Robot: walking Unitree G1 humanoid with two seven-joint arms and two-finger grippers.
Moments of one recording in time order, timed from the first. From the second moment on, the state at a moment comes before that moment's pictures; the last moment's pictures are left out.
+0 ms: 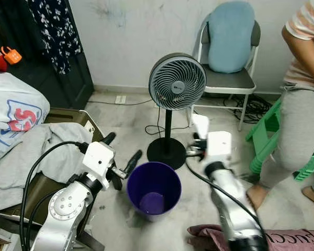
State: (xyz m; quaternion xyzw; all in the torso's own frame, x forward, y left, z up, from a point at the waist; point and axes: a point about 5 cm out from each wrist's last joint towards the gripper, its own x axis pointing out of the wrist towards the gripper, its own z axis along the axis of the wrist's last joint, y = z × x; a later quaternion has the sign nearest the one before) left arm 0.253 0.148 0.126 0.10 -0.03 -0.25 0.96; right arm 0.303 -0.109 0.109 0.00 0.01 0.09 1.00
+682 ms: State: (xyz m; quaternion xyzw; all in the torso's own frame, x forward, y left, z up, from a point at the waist) left arm 0.257 0.141 0.122 0.11 -0.03 -0.23 0.97; right arm 0.308 -0.105 0.107 -0.01 0.02 0.10 0.99
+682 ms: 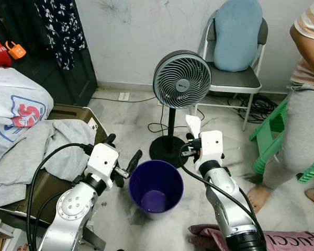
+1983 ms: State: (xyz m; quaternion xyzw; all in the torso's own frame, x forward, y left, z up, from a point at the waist) left arm 0.260 0.138 0.130 0.08 -0.05 -0.23 0.97; right arm 0.317 -0.101 0.111 -0.01 0.00 0.11 0.99
